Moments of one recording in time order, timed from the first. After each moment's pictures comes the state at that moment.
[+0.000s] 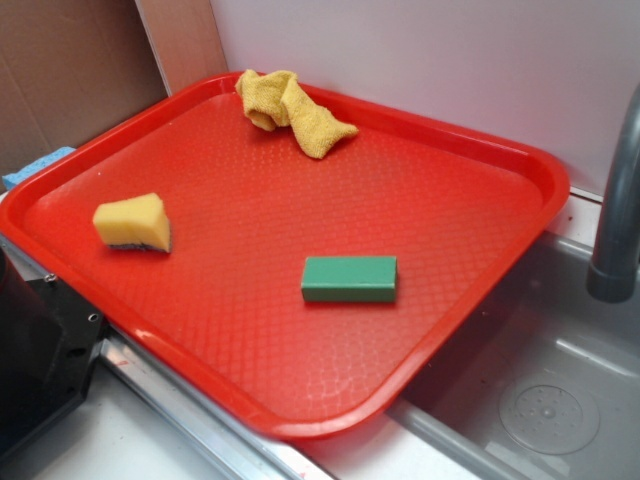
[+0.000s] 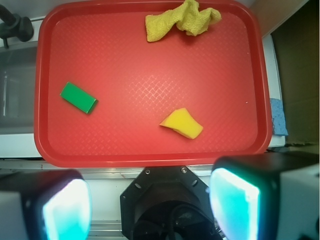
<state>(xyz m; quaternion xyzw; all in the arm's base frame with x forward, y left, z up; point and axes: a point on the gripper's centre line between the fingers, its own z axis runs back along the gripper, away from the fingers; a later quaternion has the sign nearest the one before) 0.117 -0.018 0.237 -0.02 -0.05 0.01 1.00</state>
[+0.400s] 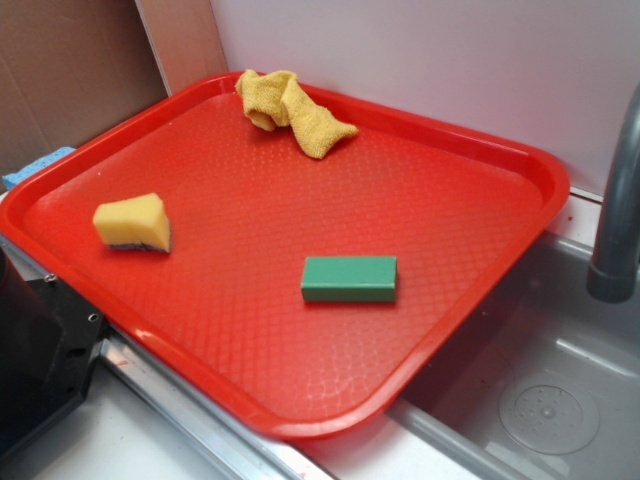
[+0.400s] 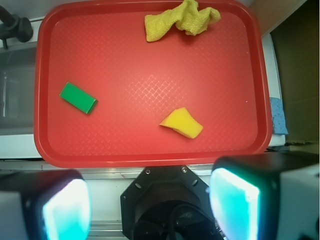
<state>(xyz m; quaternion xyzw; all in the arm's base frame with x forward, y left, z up) 0.115 -0.018 0.233 -0.02 -0.04 0.02 1.00</state>
